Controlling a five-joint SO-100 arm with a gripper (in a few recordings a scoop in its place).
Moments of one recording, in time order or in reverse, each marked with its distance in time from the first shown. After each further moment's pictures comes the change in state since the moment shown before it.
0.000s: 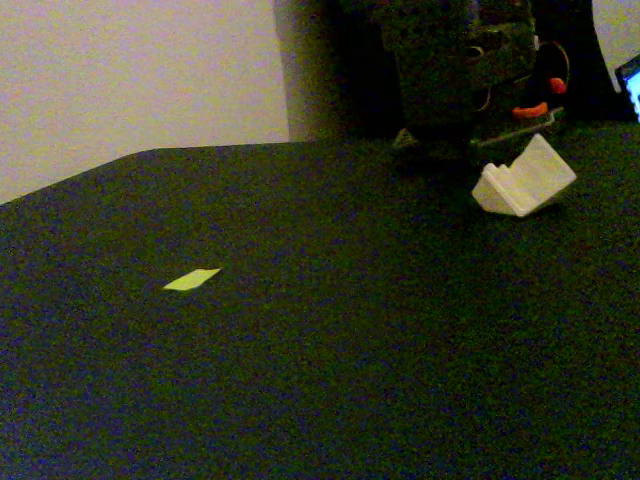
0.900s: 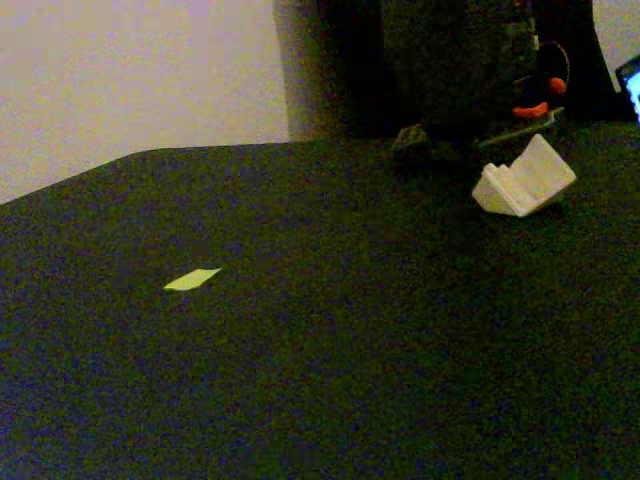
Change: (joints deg) arm -9.8 -22.7 -7.2 0.7 16.5
